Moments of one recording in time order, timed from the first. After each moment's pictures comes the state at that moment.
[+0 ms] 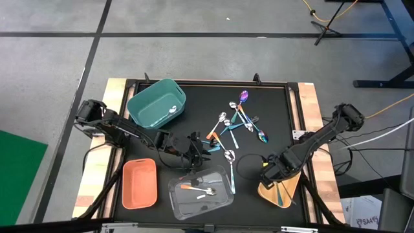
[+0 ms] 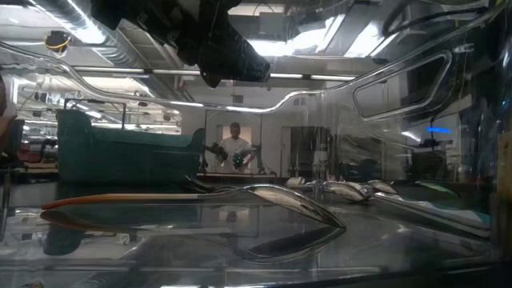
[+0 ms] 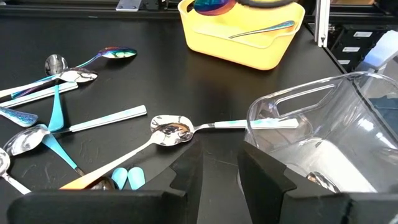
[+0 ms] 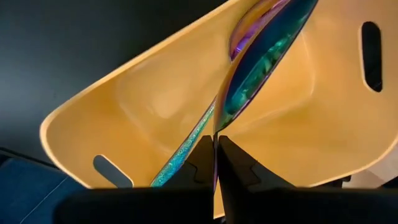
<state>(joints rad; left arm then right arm) -0.22 1.59 0.87 0.22 -0.14 -0.15 0.62 1.44 1.05 -1.16 -0.28 1.59</state>
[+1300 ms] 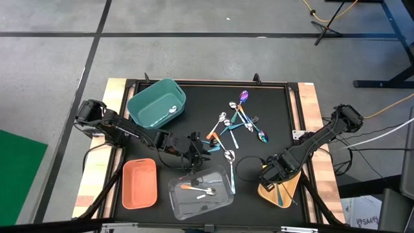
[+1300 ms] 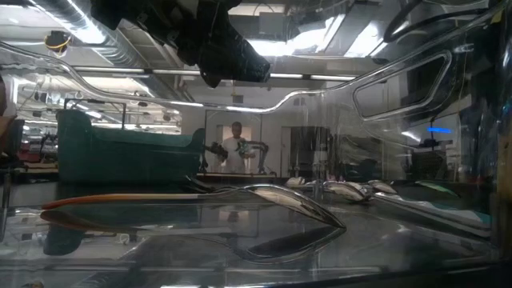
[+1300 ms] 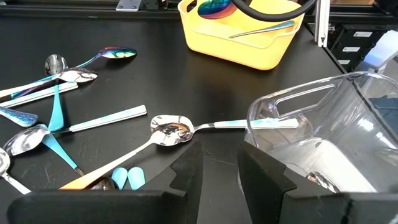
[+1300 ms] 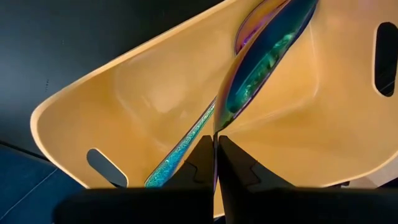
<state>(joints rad) -0.22 1.59 0.87 0.22 -0.14 -0.15 0.62 1.46 1.05 -1.15 -0.30 1.53</state>
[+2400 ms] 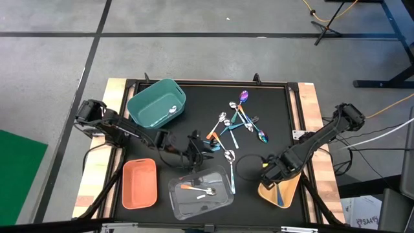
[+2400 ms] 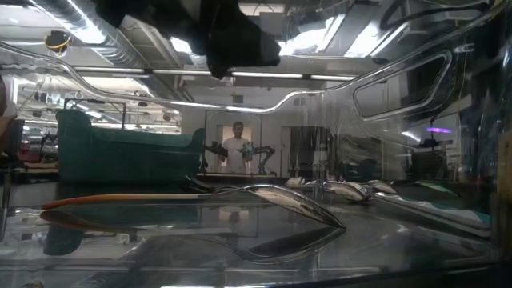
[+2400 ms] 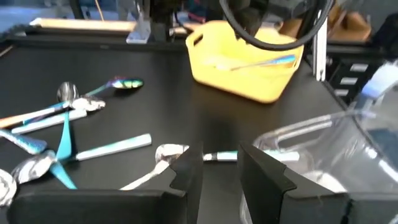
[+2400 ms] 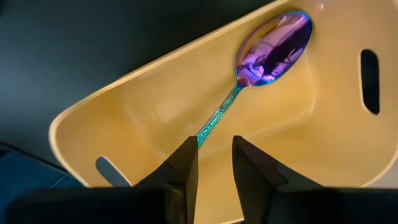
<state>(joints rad) -0.21 1.59 0.87 0.33 -0.16 -0.15 0.62 1.42 1.05 -1.15 -0.23 1.53</state>
